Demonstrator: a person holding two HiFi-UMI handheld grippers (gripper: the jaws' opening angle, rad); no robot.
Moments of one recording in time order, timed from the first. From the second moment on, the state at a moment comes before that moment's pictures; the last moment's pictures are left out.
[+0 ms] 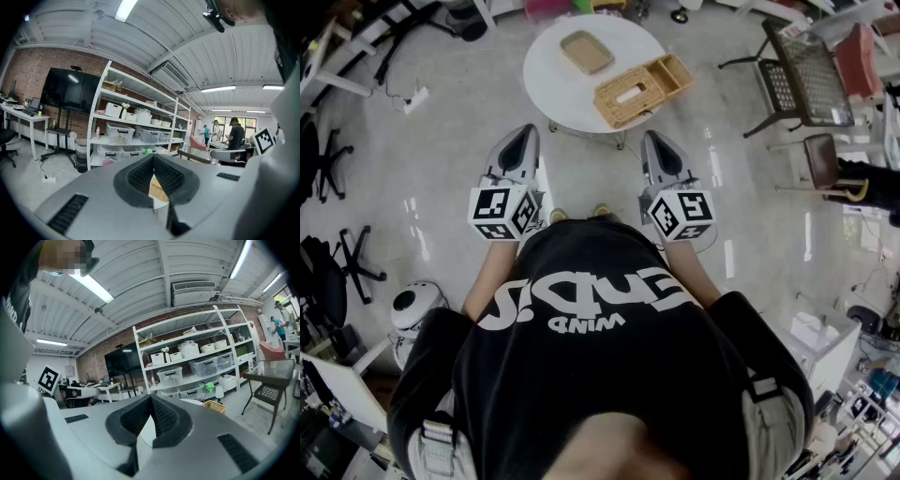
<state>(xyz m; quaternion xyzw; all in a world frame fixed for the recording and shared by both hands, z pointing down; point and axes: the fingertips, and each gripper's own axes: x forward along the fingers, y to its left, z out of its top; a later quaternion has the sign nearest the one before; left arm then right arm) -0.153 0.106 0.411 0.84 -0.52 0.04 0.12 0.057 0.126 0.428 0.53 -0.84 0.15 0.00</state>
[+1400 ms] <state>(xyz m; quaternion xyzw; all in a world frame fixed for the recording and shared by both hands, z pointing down) -0.123 -0.037 0.431 0.85 -0.50 0.03 0.16 0.069 -0.011 0.446 0.51 -0.85 0.16 0.00</state>
